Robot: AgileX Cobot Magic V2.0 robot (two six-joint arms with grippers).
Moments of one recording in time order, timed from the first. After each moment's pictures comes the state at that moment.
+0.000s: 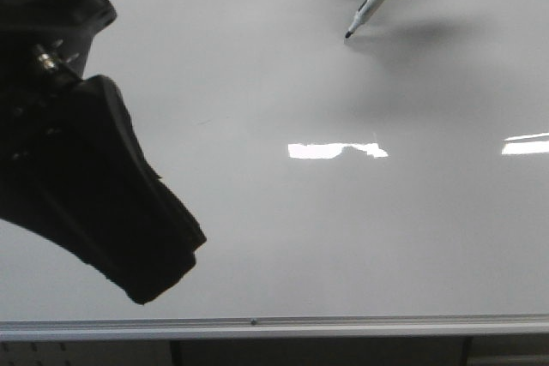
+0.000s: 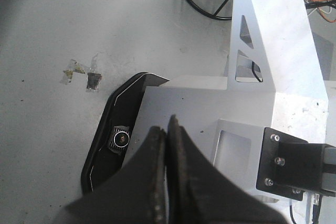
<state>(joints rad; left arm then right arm) -0.67 1.35 -0.86 -0.78 0.99 0.91 0.14 1.63 -1.54 0.45 0.86 -0.49</state>
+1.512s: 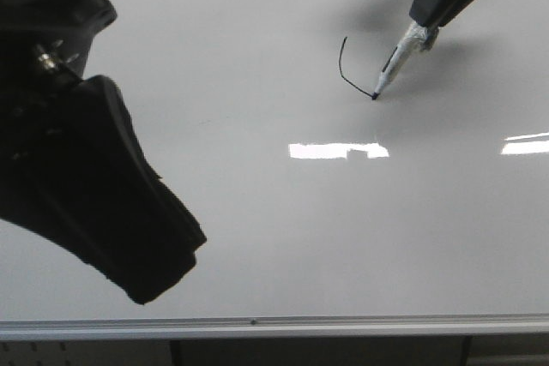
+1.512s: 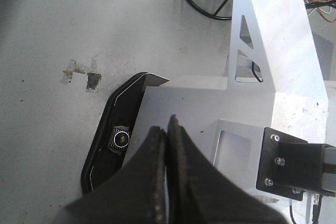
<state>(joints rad) -0.67 1.35 -0.86 -0.78 0.99 0.91 0.14 1.70 -1.55 0.29 0.97 -0.41</state>
